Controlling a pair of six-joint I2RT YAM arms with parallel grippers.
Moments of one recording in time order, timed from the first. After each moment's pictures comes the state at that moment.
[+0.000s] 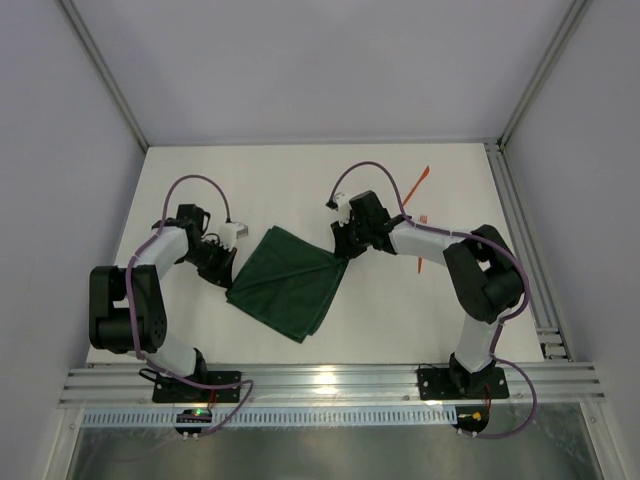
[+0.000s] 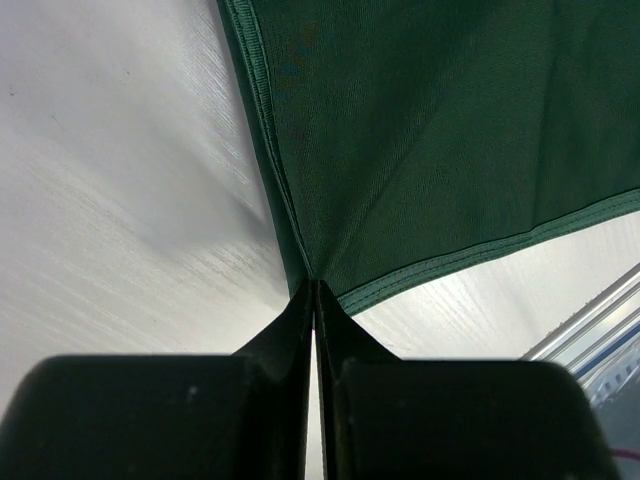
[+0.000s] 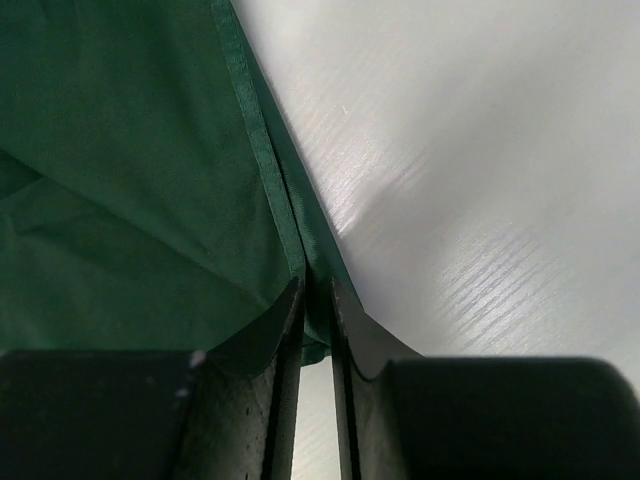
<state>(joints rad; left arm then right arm) 0.01 1.56 0.92 -0.80 0.47 0.57 0.57 1.82 1.09 -0.13 -0.28 0.03</state>
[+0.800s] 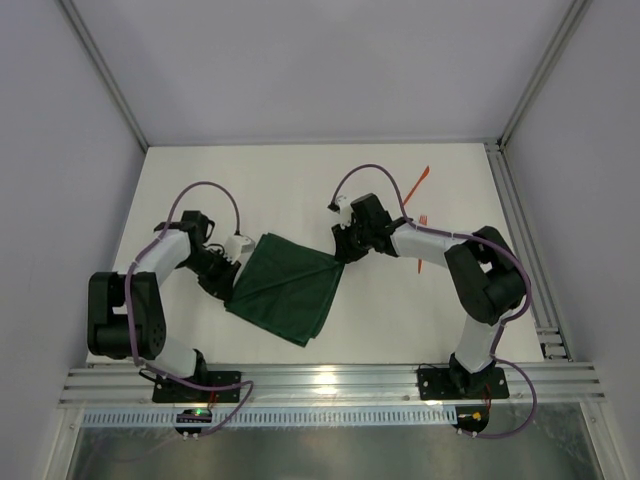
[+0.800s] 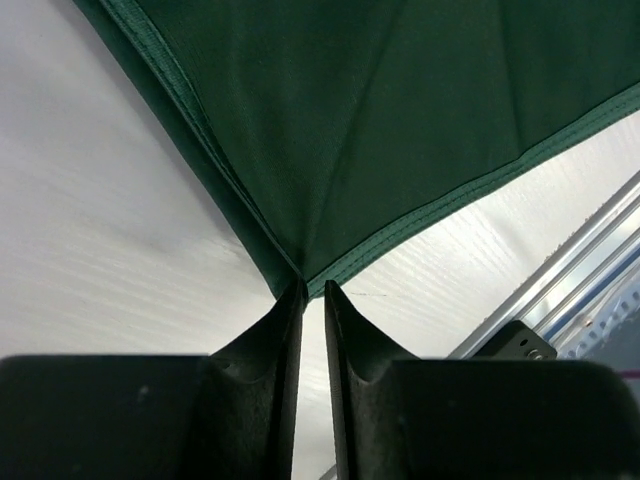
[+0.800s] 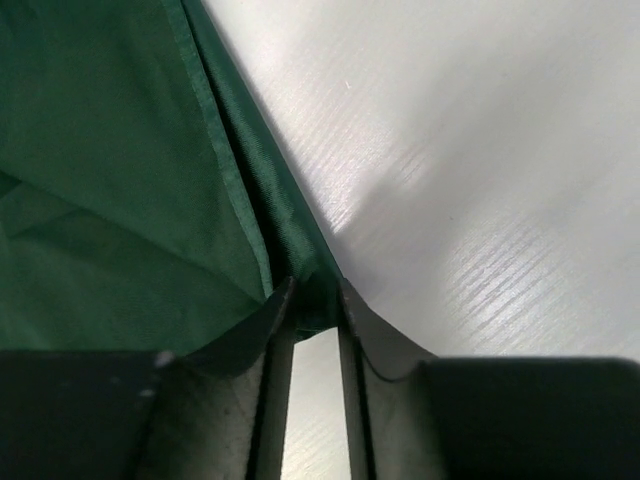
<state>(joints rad) -0.02 1.53 0.90 -0.94 0.46 0.73 0.57 1.81 1.06 -0.12 -0.29 0.05</state>
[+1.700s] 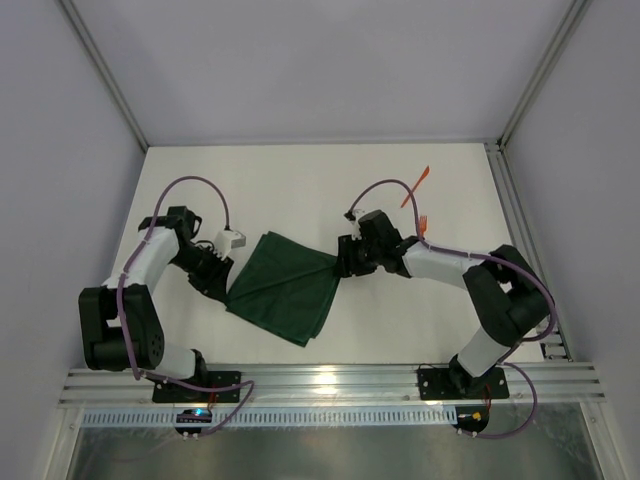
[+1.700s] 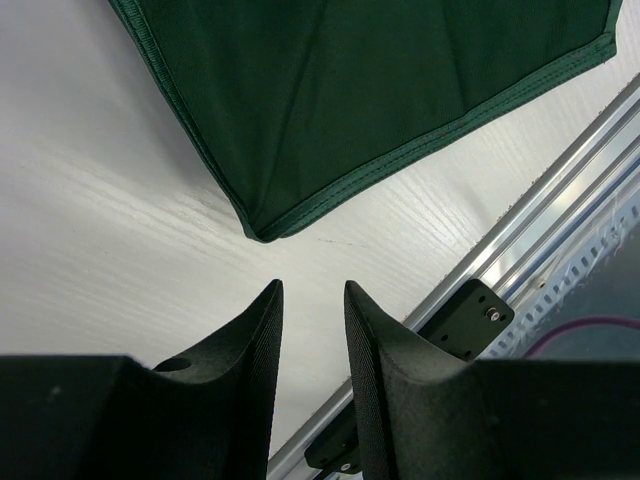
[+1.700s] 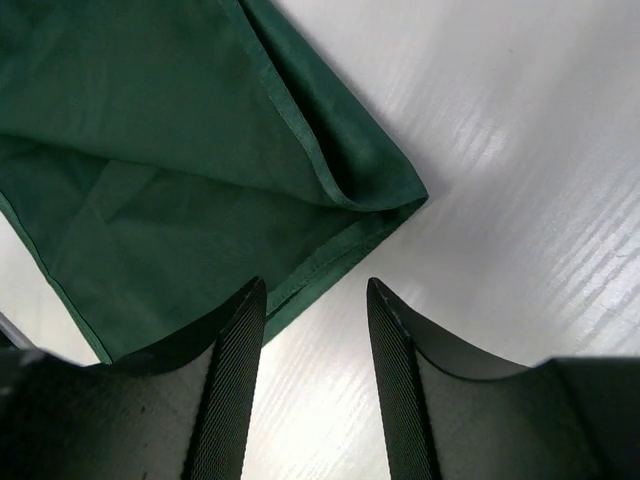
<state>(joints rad) 0.05 1.45 0.97 -1.12 0.50 0.79 0.60 1.63 0.86 -0.07 -0.26 0.40</state>
